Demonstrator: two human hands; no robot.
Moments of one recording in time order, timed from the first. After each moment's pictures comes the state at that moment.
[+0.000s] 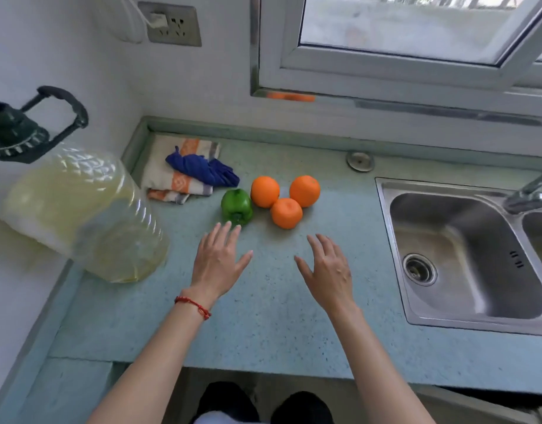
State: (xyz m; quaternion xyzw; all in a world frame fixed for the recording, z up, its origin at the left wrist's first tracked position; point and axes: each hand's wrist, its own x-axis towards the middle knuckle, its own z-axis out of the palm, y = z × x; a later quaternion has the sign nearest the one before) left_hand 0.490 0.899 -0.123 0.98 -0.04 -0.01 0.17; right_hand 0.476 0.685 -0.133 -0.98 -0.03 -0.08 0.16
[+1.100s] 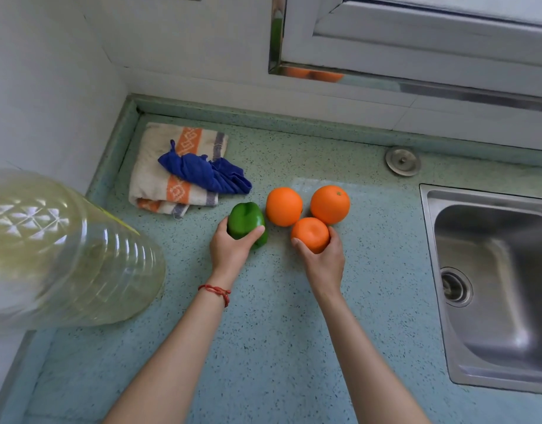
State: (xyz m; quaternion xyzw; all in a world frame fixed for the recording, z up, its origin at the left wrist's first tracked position) left_hand 0.611 0.894 -0.159 0.77 0.29 -0.03 0.57; right_hand 0.597 0.738 -0.175 -0.84 0.25 0.01 0.49
